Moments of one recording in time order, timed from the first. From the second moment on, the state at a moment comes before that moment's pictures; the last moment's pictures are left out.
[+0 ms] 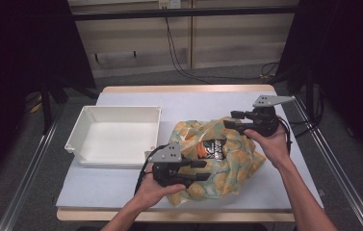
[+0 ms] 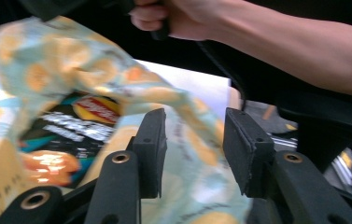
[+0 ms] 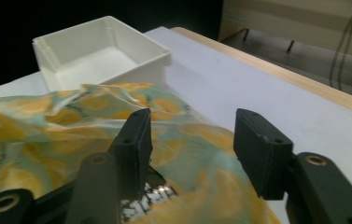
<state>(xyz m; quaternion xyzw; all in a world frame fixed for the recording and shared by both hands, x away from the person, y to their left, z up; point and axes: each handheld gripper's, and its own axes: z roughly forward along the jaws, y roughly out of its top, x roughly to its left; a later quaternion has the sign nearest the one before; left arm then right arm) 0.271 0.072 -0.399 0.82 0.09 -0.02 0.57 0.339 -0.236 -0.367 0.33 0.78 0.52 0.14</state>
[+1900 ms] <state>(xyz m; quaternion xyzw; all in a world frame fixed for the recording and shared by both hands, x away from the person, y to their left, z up) 0.320 0.046 -0.438 0.86 0.12 0.01 0.50 0.403 -0.151 -0.424 0.33 0.82 0.46 0.06</state>
